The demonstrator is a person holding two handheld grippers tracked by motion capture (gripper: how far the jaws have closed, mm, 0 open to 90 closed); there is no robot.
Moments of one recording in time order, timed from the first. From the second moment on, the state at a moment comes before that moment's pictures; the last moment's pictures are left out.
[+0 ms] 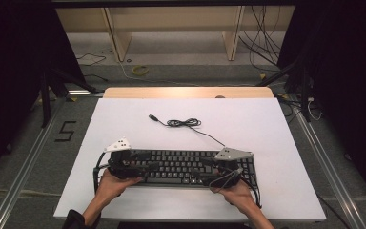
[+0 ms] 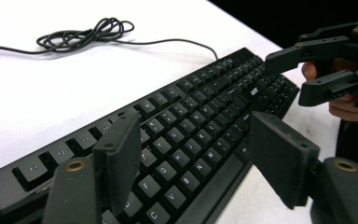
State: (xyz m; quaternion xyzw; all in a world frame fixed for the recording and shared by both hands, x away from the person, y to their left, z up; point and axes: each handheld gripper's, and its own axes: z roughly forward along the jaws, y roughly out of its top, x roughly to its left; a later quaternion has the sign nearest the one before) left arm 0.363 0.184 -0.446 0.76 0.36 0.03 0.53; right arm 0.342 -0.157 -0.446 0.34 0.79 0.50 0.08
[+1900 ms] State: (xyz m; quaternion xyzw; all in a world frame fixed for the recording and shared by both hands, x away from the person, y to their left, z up) left arm 0.330 0.201 -0.461 0.75 0.37 0.06 0.54; right arm 0.302 -0.226 -0.454 0.38 0.76 0.51 0.14
